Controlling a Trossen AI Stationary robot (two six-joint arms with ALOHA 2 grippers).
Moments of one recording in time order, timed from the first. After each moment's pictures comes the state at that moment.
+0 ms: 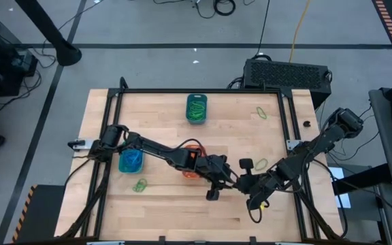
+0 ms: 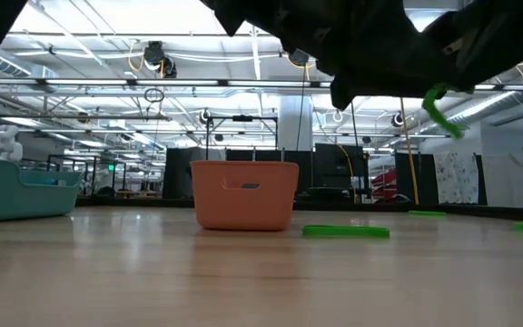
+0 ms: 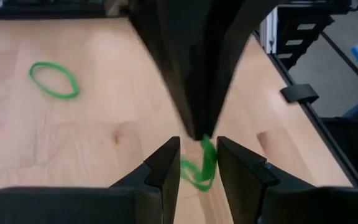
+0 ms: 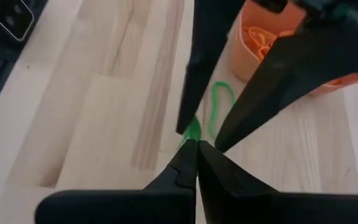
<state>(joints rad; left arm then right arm) -0.20 2.12 1.59 -0.05 0.17 -0.07 0.63 1.38 0.87 -0.42 0.37 0.38</state>
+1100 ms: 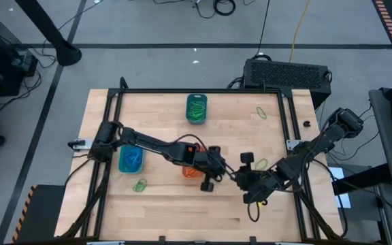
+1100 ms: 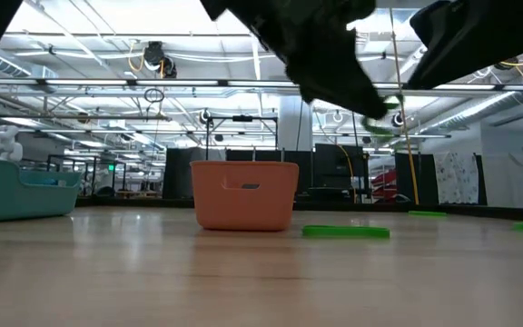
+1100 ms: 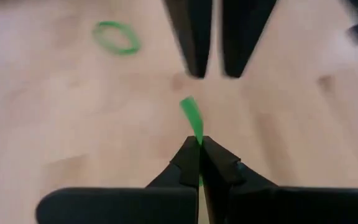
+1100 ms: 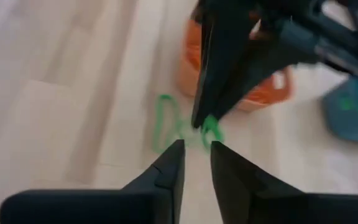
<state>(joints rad) -0.17 2.06 1.59 -0.30 0.03 0.06 0.62 1.38 0.88 -0.44 0.59 0.27</state>
